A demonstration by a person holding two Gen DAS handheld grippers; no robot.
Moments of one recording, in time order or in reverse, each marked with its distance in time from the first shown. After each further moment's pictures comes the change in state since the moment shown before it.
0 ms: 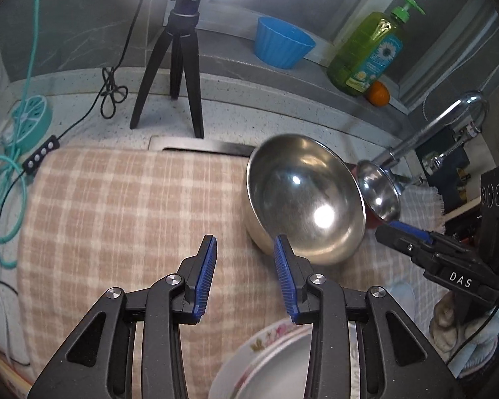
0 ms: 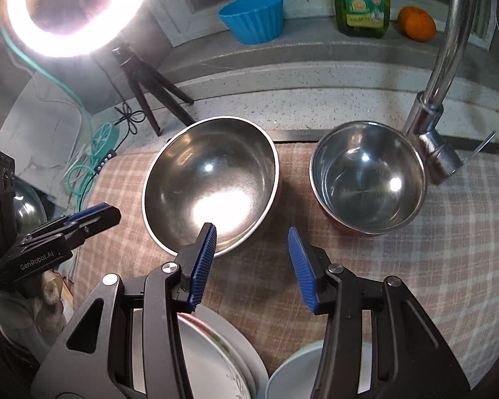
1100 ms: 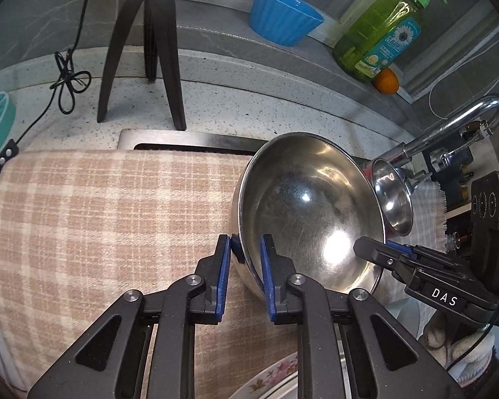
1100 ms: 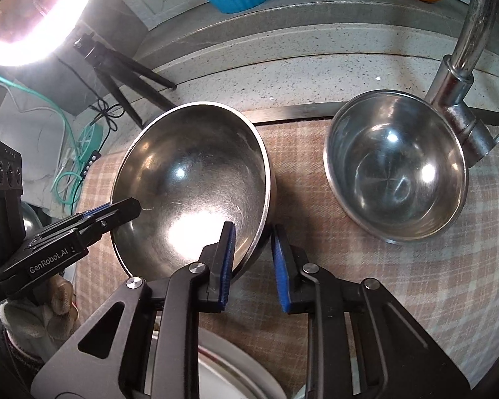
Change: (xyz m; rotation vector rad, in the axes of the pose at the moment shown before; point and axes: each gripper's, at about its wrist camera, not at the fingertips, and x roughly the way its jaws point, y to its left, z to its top) left arm 0.047 0.005 0.023 0.001 0.099 -0.059; right arm 0.046 -0.002 0.010 0.067 0.092 0.007
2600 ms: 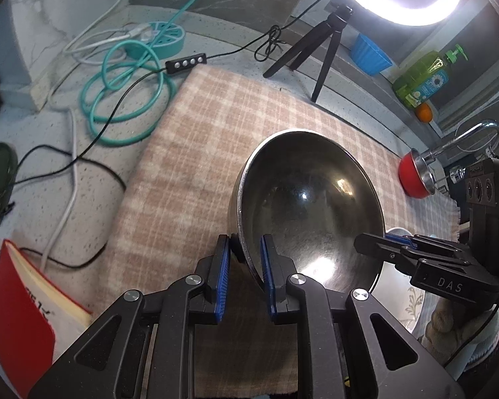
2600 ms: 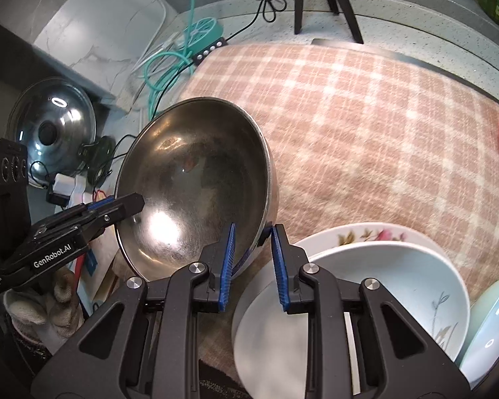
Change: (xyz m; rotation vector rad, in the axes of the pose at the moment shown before) left arm -0.121 0.111 -0.154 -0.236 -0.099 0.131; right arm 0.023 0.161 -0.111 -0.310 0.164 0.164
